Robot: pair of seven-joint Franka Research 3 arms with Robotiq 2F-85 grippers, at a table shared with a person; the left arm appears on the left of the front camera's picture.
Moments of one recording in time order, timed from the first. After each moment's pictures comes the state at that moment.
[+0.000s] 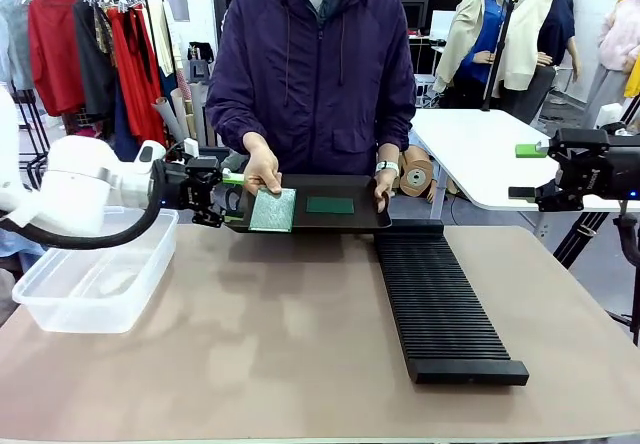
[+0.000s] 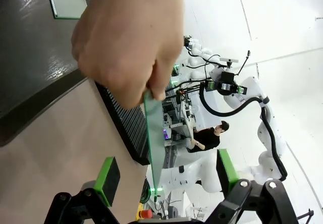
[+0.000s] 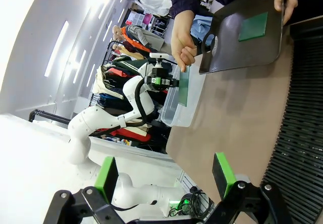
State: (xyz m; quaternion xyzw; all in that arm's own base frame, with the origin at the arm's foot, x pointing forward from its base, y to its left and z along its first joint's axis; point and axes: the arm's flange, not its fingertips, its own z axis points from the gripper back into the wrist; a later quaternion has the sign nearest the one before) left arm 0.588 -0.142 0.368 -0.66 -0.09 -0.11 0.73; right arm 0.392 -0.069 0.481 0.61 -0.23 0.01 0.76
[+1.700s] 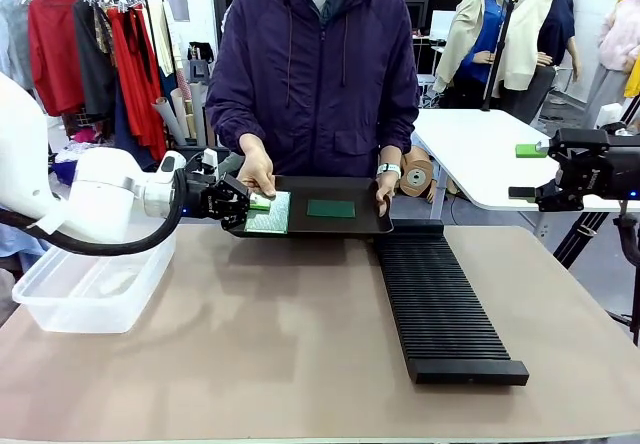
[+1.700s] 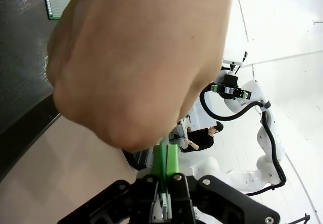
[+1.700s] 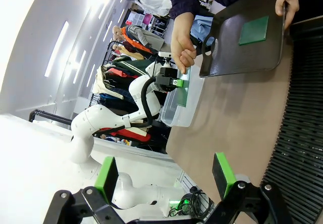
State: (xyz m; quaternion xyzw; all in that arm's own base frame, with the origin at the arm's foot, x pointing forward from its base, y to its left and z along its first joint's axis) left arm 0.593 -0.175 0.346 -0.67 -0.07 -0.11 0.73; right arm 0.392 -0.069 0.481 0.61 -0.23 0.01 0.76
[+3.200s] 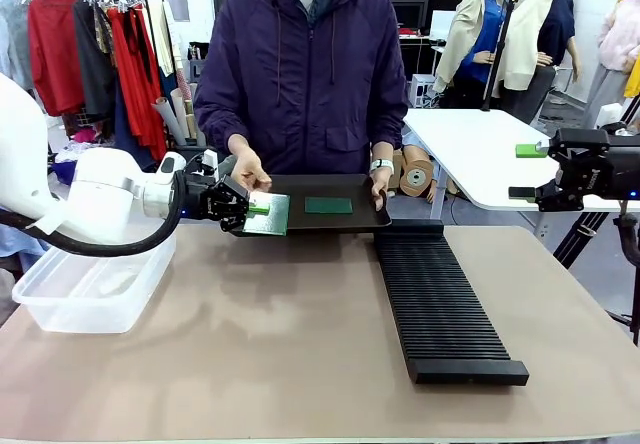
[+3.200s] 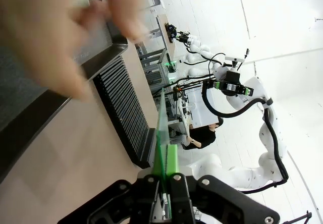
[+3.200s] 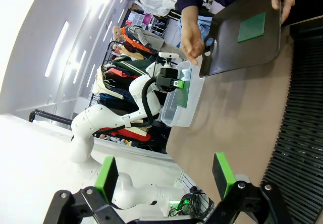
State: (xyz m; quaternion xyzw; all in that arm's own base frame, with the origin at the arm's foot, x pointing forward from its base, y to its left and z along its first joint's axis) left arm 0.593 -0.174 0.344 -0.67 -0.07 -0.11 0.73; right arm 0.392 -0.069 0.481 0.61 -0.23 0.01 0.76
